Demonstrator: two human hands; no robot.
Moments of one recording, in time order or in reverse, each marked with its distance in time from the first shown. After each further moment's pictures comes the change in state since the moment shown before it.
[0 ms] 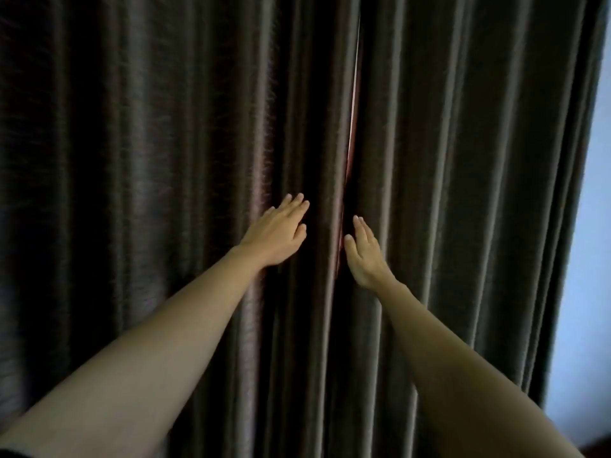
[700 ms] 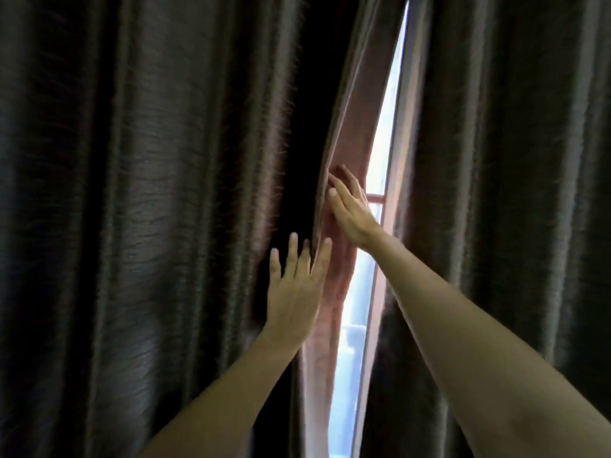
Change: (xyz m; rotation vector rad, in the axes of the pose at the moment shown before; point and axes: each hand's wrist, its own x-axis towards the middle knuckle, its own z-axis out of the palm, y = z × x) left_hand 0.057 -0.030 0.128 0.690 0.472 -0.348; right_hand 0.214 -0.014 0.040 0.203 -0.025 -0.524
